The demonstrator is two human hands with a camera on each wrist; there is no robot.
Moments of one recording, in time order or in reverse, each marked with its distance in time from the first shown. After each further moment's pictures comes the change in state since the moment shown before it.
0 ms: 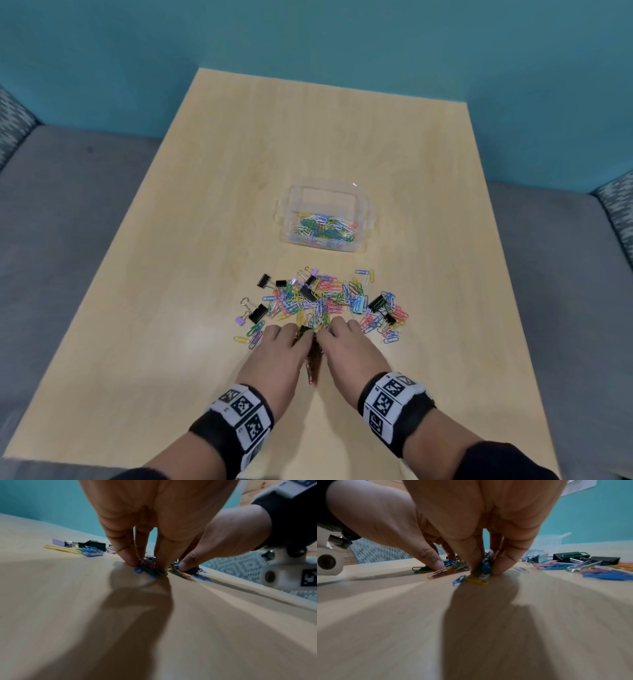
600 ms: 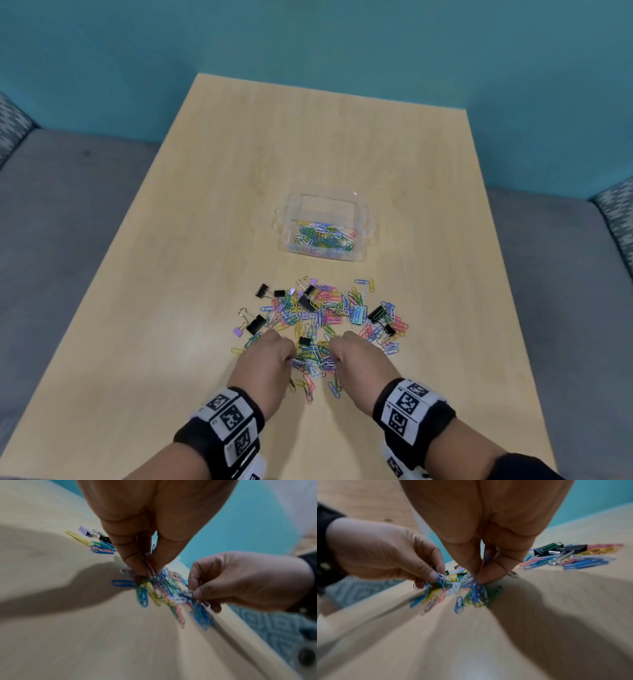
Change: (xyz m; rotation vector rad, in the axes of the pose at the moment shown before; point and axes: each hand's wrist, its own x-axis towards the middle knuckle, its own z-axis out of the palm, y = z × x) left_hand 0.012 -0.012 -0.012 -0.380 -0.053 -0.292; right_hand 0.000 0.013 -0.016 0.203 -0.097 0.129
